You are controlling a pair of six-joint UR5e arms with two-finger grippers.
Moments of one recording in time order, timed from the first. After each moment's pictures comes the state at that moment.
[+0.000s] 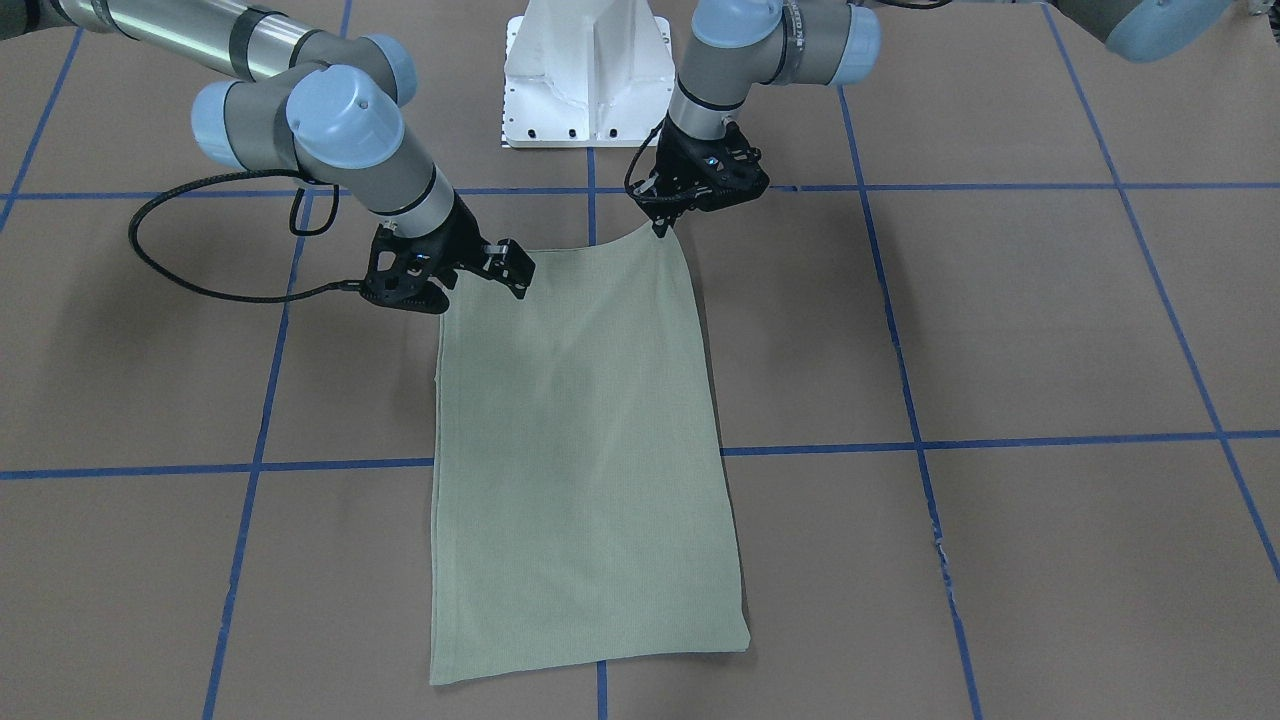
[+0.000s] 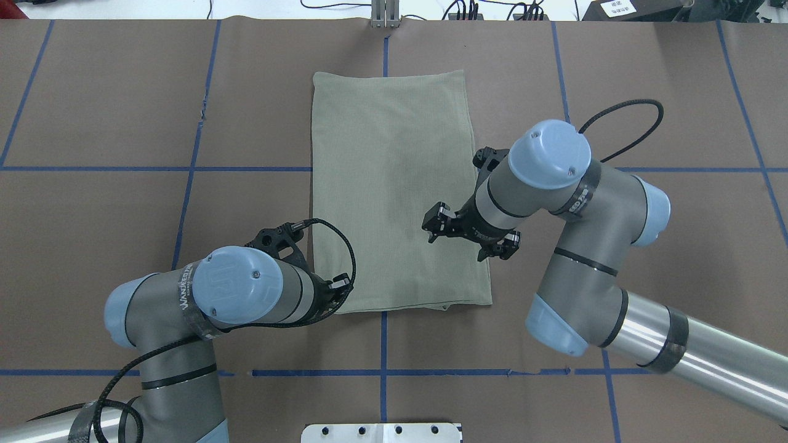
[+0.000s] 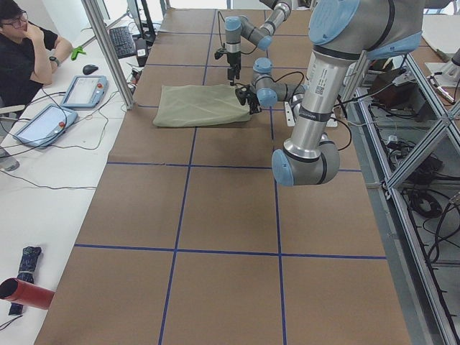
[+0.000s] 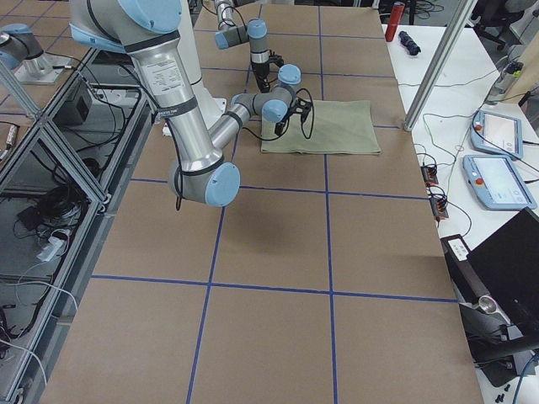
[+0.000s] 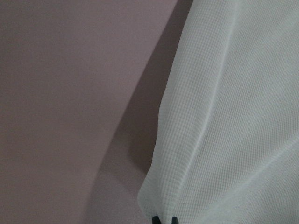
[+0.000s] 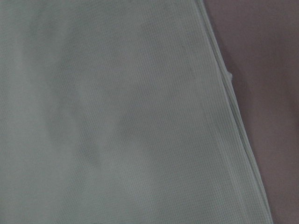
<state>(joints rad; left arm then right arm) -0.32 -2.06 -1.87 -1.77 -1.72 -1.83 0.54 -1.09 1.75 -1.33 2.05 1.60</state>
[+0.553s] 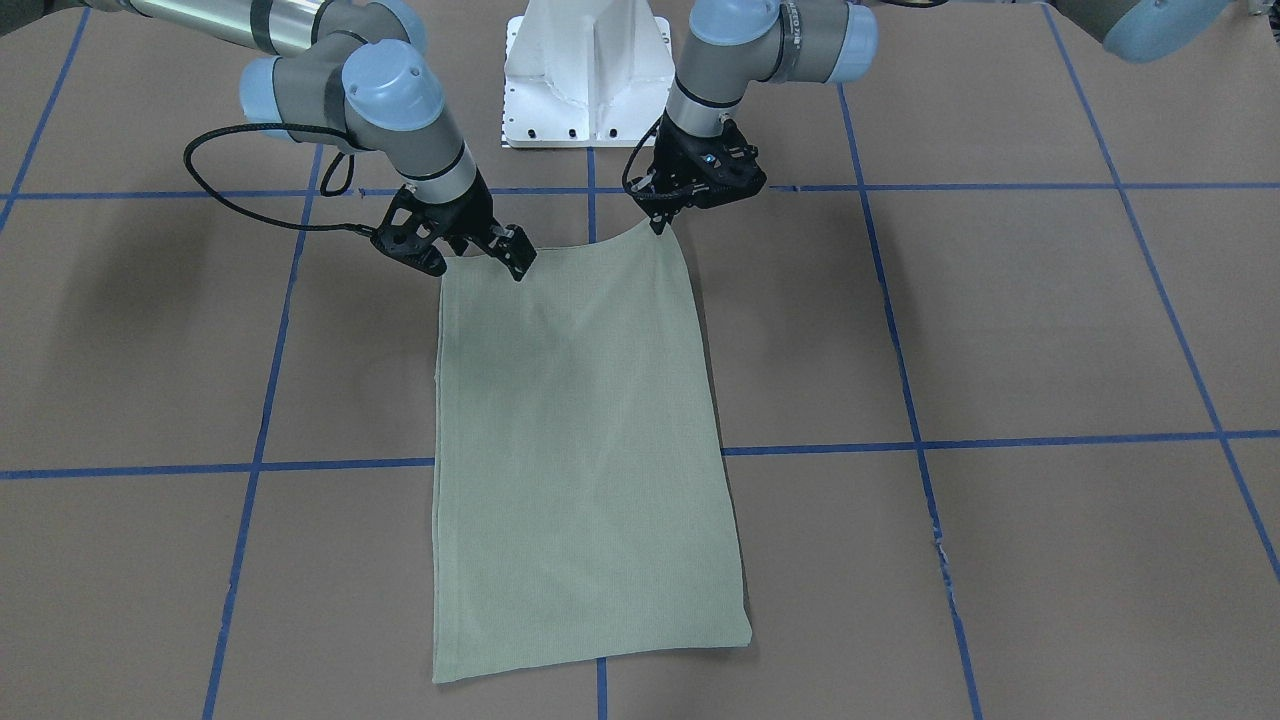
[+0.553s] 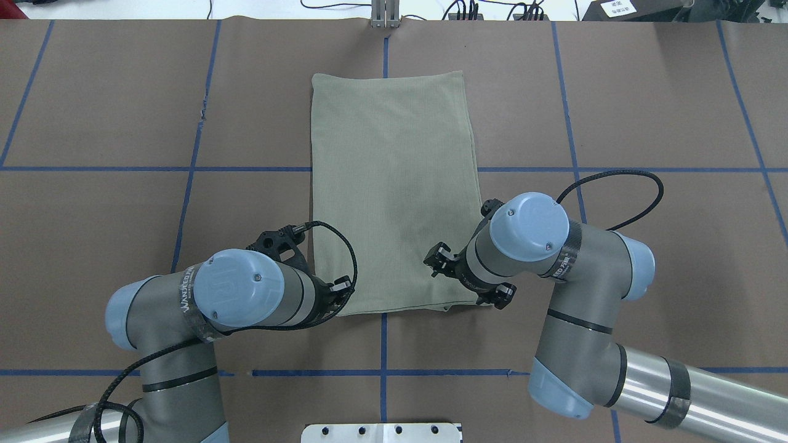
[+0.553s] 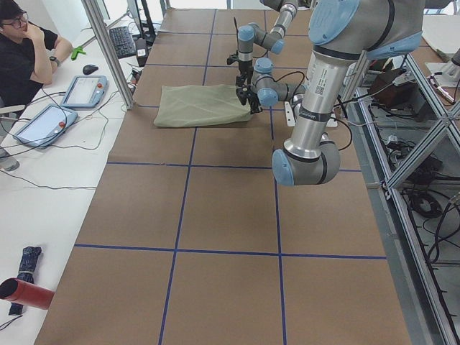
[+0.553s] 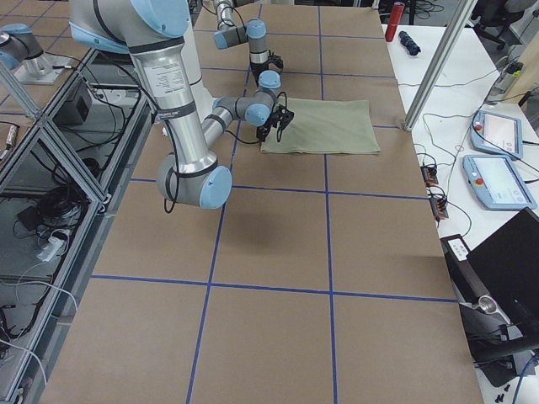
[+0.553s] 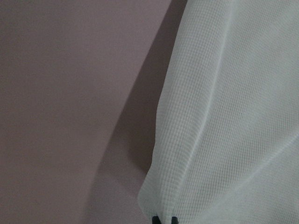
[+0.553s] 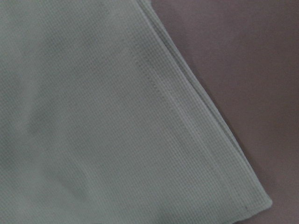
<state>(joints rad) -0.32 -2.06 -1.87 -1.77 -1.72 -1.83 0.43 -1.14 1.78 -1.36 1.91 1.85</state>
